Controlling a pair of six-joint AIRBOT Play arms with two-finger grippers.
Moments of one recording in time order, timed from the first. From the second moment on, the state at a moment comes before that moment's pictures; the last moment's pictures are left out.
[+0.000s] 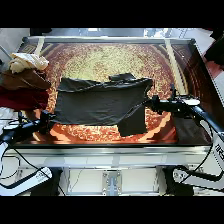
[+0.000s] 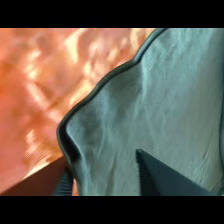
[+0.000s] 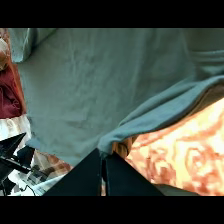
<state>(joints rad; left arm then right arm) 0.54 -1.23 0.44 0.46 -0.73 -1.21 -0.15 -1.33 0.77 -0.35 0.98 1.06</state>
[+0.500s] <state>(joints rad) 0.61 -0.94 0.69 0.39 -0.97 -1.08 -0.16 -0.89 0.82 -0.44 1.02 1.07</state>
